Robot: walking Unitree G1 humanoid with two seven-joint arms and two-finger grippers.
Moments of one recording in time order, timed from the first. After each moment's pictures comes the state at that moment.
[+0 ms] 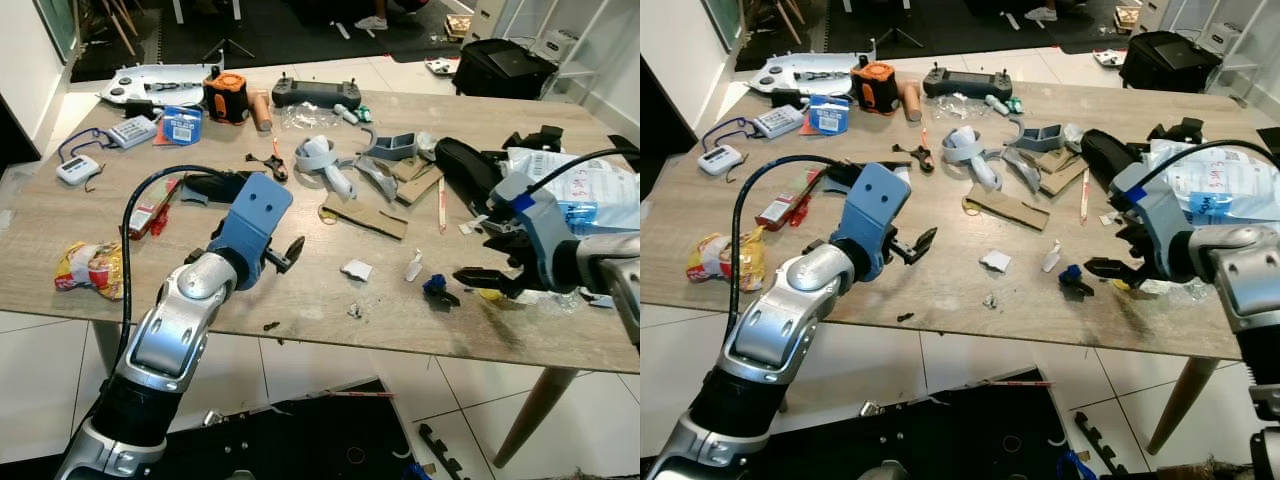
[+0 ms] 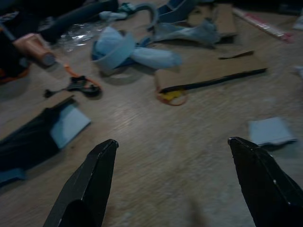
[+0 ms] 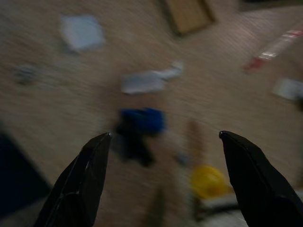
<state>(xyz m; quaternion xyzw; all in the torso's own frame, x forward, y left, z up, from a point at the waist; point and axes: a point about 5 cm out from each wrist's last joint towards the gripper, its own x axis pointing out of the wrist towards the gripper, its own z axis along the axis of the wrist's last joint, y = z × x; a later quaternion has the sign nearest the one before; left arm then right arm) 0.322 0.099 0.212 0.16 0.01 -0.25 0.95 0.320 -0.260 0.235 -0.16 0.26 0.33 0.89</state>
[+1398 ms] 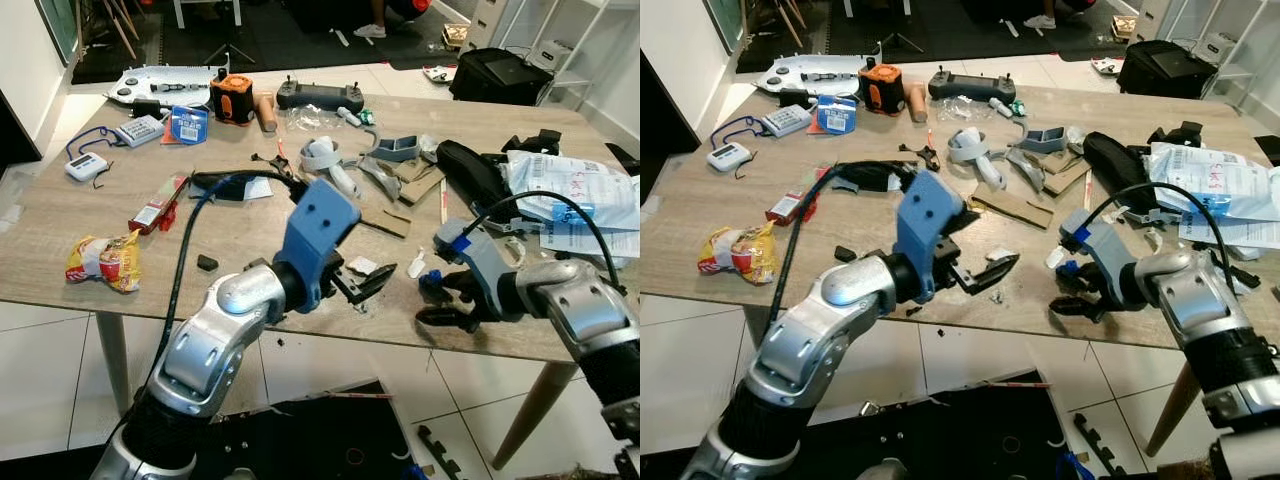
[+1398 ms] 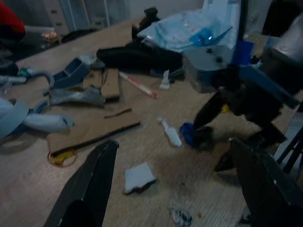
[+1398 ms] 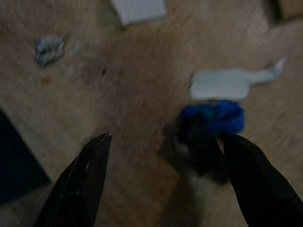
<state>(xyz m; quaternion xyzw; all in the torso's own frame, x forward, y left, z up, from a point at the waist) 0.288 0.038 0.229 0.11 -0.05 -0.44 0.89 0.338 -0.228 0.187 -0.22 0.29 0.34 0.86</state>
